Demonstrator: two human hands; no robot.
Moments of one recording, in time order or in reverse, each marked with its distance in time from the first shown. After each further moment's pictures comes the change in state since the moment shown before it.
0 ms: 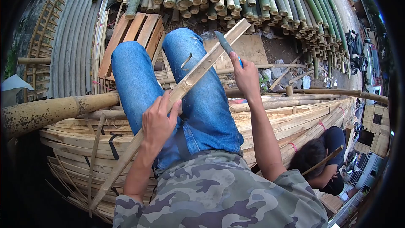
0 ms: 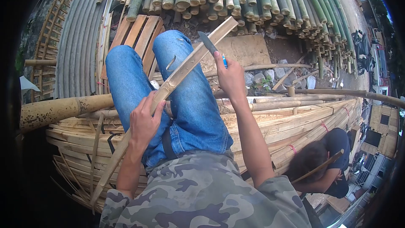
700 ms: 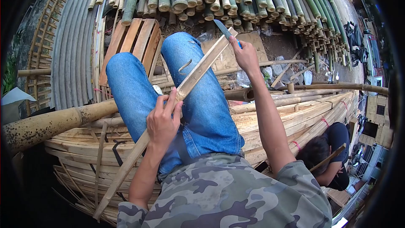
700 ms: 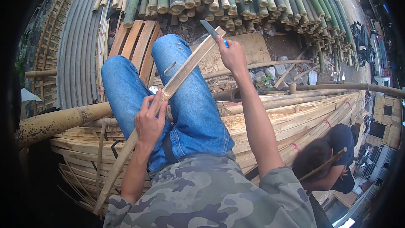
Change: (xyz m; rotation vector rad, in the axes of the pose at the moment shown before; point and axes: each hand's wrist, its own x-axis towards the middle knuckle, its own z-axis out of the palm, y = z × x) left_hand 0.011 0.002 0.017 0.027 0.031 0.032; right_hand 0.083 0.024 0.008 -0.036 0.035 -0.108
